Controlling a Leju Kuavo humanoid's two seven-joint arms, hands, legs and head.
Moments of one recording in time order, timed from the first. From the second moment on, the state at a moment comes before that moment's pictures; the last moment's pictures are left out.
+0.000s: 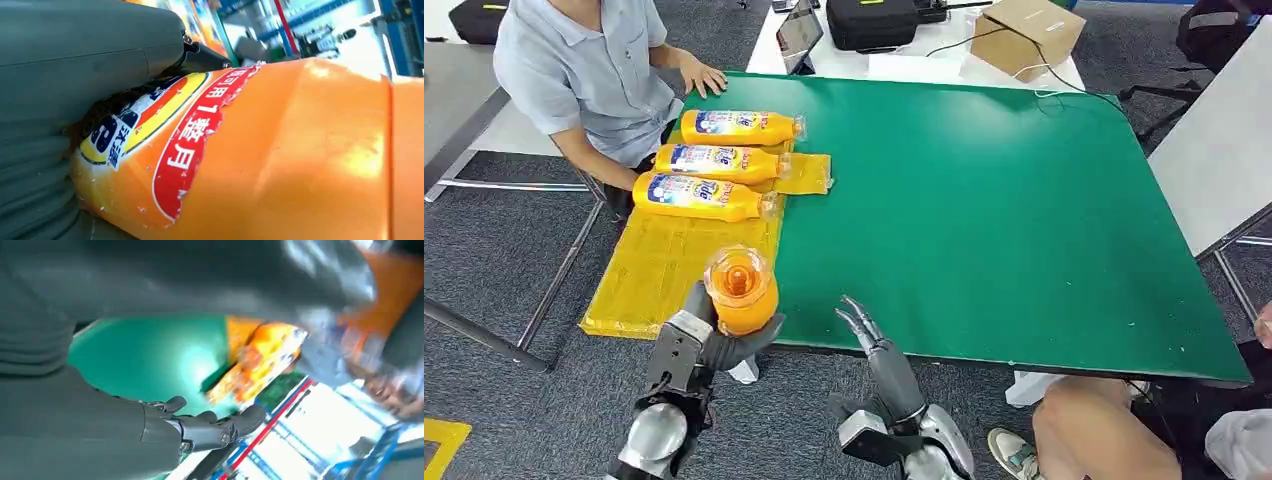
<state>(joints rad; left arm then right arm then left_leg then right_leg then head) -0.05 -0.12 -0.30 -1.53 -0.26 0.18 -0.32 -0.05 0.17 0.46 -1.11 0.46 -0.34 -0.68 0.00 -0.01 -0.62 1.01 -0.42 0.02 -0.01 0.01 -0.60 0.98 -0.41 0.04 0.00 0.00</state>
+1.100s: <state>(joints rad) -0.70 -0.13 -0.35 -0.50 -1.19 0.21 0.13 -0.01 0.20 0.38 -1.18 0.43 -0.28 -0.65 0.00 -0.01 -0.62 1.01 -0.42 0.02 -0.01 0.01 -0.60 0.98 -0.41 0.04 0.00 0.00</state>
